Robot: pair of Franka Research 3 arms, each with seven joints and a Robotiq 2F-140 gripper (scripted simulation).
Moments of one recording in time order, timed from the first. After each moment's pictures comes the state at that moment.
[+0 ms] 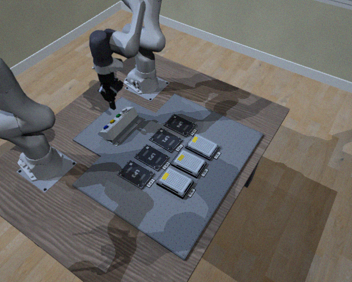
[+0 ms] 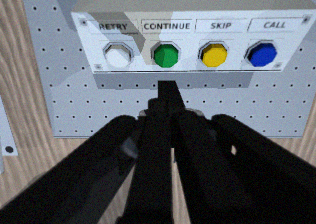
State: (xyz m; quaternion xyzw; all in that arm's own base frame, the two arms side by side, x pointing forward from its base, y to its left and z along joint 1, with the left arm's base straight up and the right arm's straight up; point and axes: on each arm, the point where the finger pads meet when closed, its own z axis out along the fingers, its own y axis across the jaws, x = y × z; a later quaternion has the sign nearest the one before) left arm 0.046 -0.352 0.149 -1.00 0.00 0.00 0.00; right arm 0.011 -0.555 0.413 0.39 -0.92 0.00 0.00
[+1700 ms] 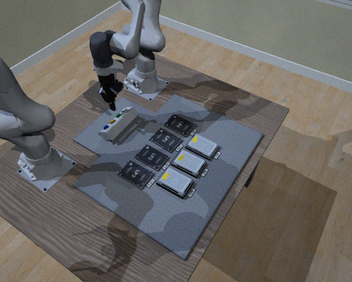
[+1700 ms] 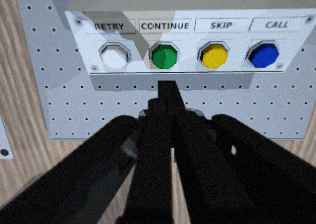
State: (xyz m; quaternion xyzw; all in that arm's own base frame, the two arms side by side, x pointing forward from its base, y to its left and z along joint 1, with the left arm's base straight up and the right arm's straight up) left arm 0.046 -0.354 0.141 -1.00 0.00 0.00 0.00; right arm 0.011 -0.555 0.413 0.39 -0.92 0.00 0.00
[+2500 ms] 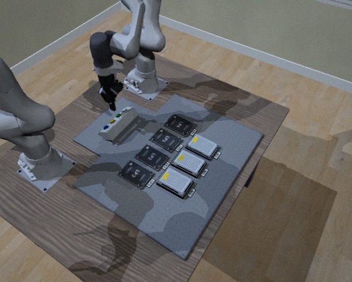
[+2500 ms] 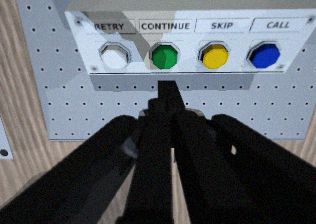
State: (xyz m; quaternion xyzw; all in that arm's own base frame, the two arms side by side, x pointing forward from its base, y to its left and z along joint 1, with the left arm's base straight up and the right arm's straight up) left arm 0.046 -0.354 0.140 -1.00 0.00 0.00 0.00; right arm 0.011 -0.555 0.413 0.39 -0.92 0.00 0.00
